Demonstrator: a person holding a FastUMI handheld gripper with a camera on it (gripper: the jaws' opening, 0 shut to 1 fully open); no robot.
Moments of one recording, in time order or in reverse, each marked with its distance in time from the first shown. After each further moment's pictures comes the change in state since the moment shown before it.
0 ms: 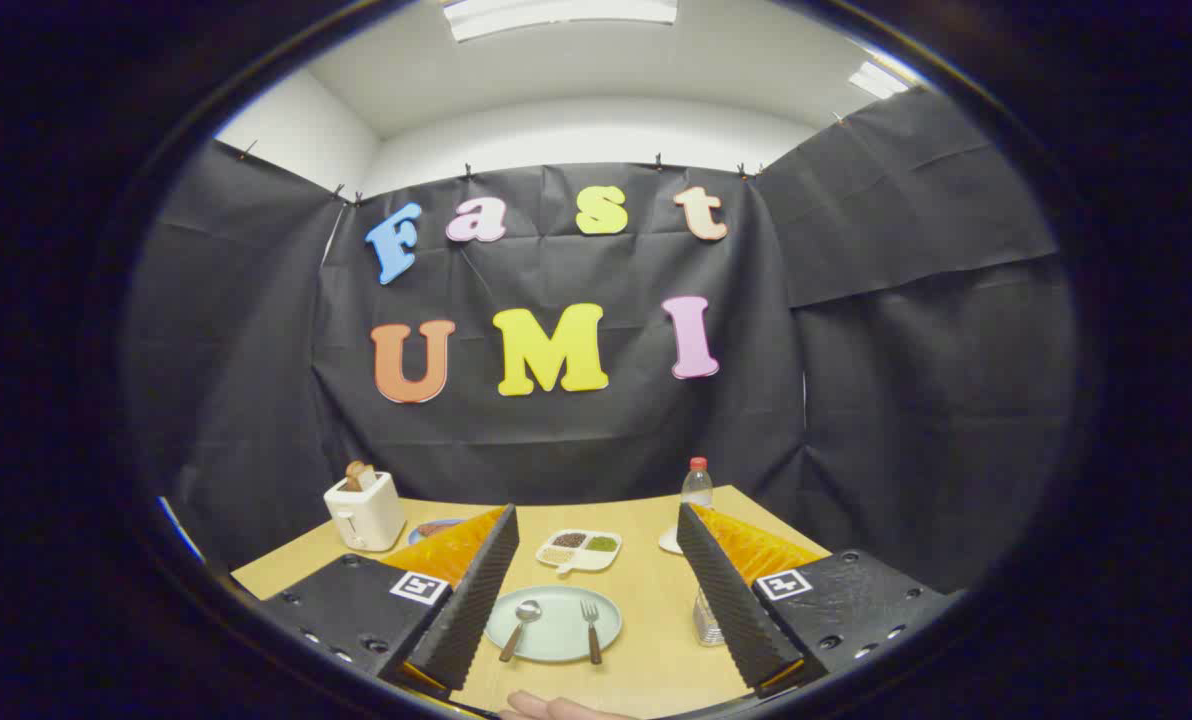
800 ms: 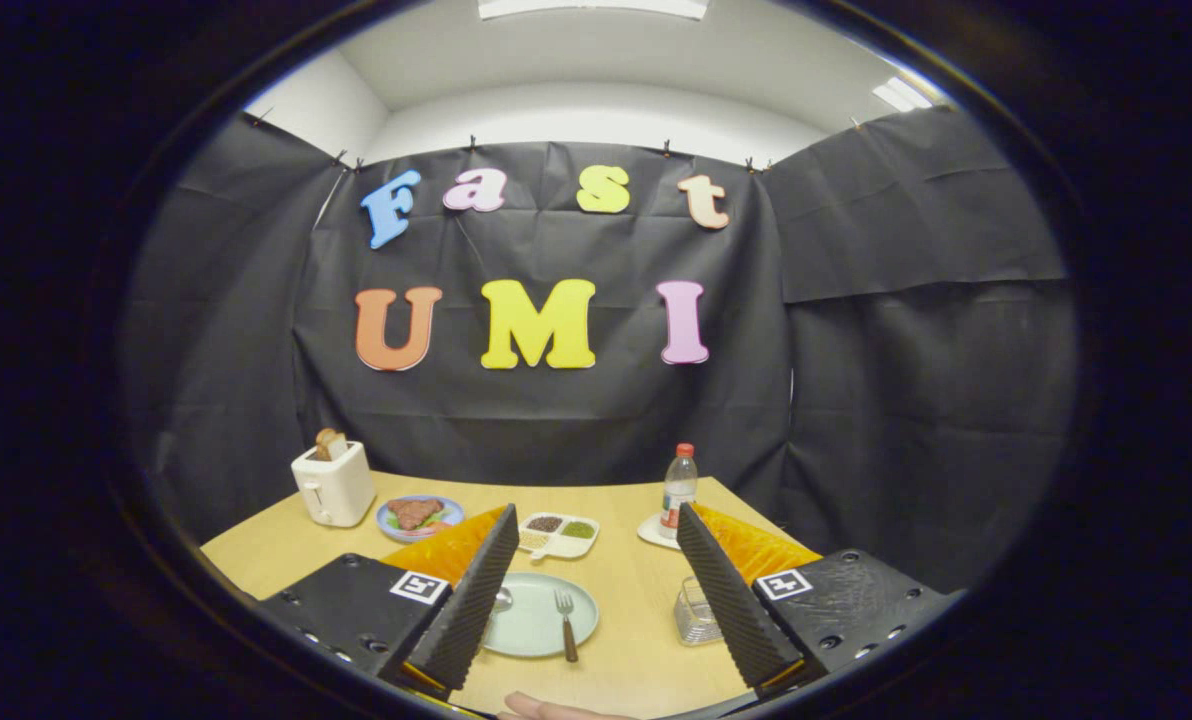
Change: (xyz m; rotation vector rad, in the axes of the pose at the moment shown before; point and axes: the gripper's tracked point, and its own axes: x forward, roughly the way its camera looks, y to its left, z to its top) arm 0.032 -0.009 -0.030 -0.064 0.056 -0.061
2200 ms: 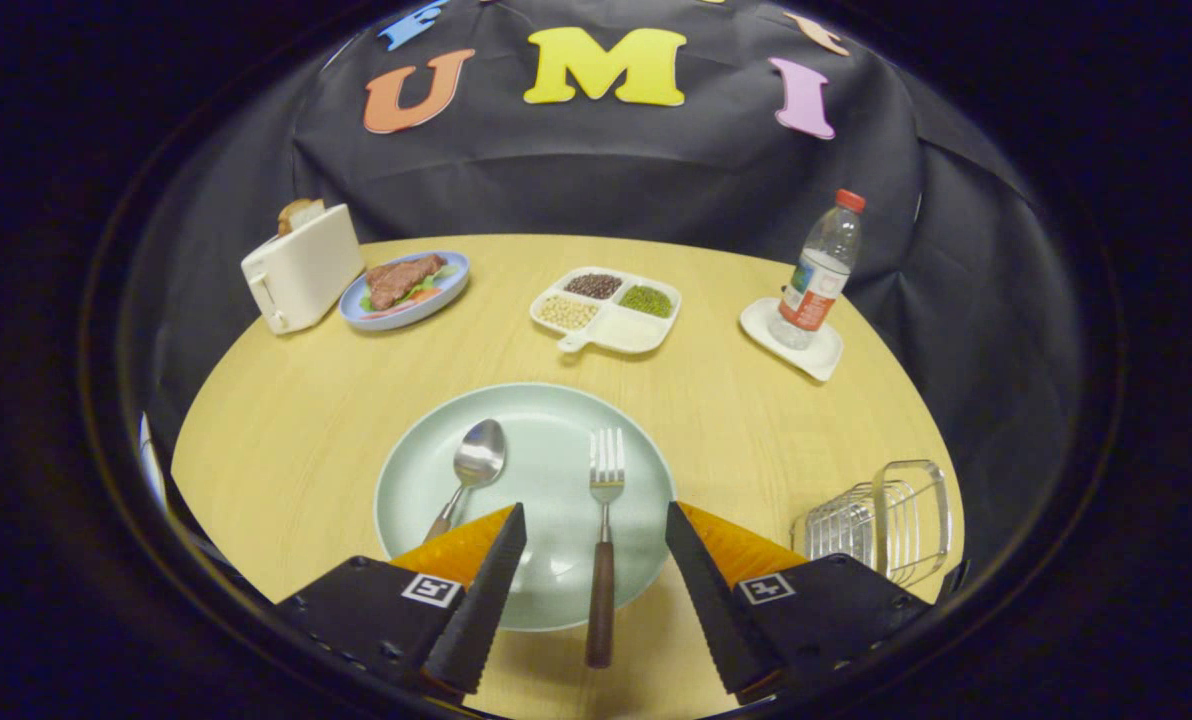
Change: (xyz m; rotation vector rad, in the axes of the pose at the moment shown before) arm 0.142 0.047 -0.221 -0.163 0.775 0.137
